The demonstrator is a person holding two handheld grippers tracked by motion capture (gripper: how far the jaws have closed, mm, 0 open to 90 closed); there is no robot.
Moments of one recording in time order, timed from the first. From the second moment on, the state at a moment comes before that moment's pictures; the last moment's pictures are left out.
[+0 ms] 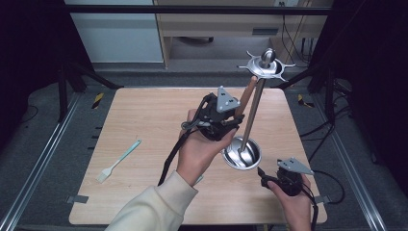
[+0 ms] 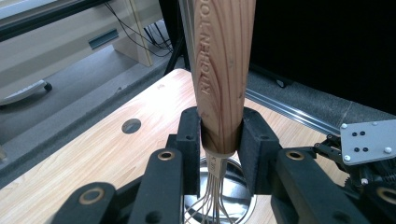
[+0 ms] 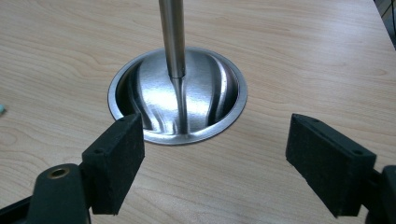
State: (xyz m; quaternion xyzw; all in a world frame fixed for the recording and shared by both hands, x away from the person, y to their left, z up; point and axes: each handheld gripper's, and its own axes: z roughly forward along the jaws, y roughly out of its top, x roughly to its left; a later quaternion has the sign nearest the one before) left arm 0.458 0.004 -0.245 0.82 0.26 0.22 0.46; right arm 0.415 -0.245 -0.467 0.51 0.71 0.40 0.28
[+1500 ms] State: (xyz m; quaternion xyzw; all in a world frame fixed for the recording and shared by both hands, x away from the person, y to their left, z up) left arm 0.458 -0.001 -0.246 0.82 0.27 0.24 0.44; right arm 0.415 -0.244 -0.465 0.50 0.71 0.40 0.28
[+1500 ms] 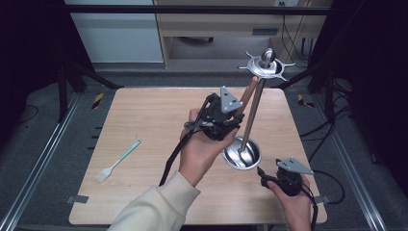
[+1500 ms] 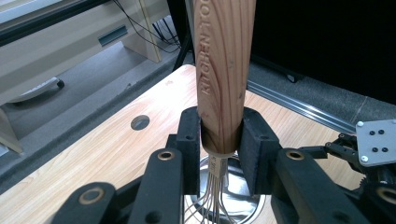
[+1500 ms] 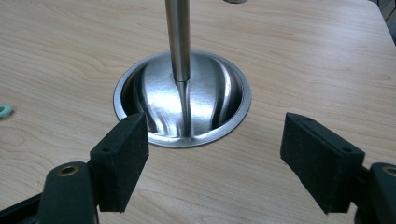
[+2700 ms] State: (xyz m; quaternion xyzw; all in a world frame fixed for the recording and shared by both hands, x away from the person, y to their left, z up) left arm 0.458 0.000 -0.246 0.82 0.27 0.25 0.44; right arm 0.415 -0.244 -0.466 0.50 0.71 0.40 0.28
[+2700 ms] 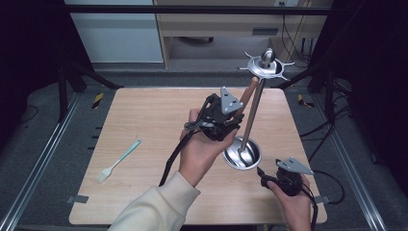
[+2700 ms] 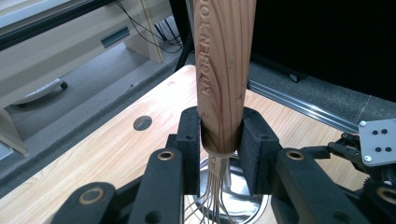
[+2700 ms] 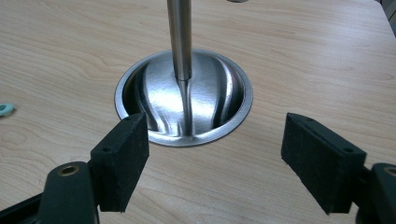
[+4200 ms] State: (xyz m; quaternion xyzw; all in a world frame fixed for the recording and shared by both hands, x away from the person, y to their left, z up) left arm 0.508 0.034 -0.242 0.81 0.30 0.21 0.46; right arm 0.415 -0.246 -0.466 0.50 0.72 0.41 0.28
